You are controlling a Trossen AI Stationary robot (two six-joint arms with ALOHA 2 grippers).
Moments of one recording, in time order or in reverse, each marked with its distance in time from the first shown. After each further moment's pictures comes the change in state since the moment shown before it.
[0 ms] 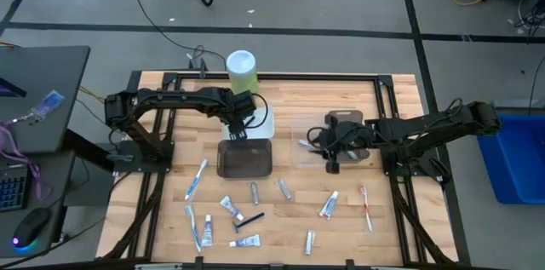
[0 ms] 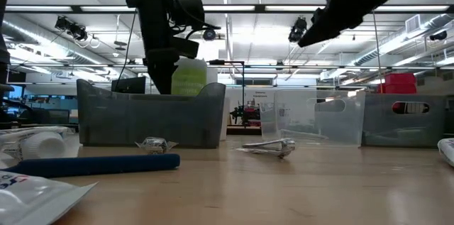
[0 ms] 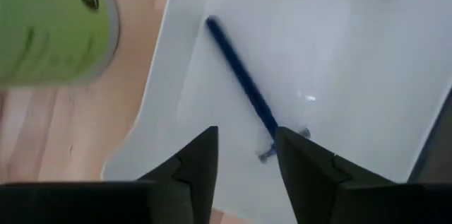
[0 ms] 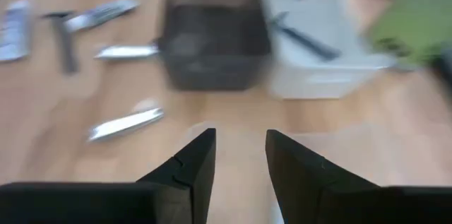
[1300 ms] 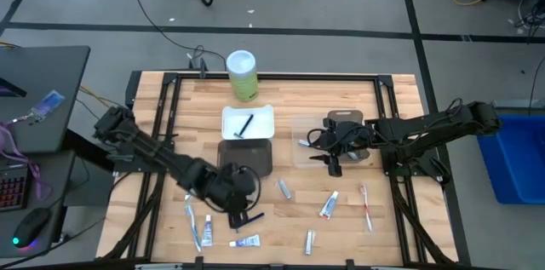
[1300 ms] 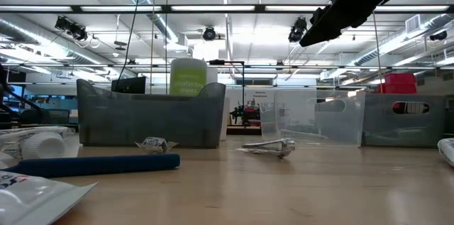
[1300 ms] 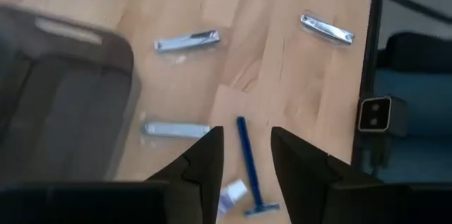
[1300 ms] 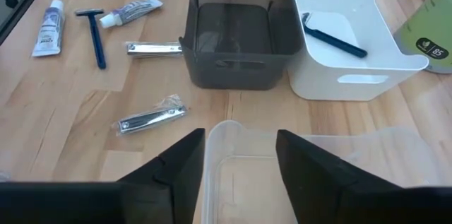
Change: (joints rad) left arm -0.838 -0.002 0.268 0.000 -0.131 -0.793; right arm 0.000 0.000 0.000 0.007 -0.055 -0.001
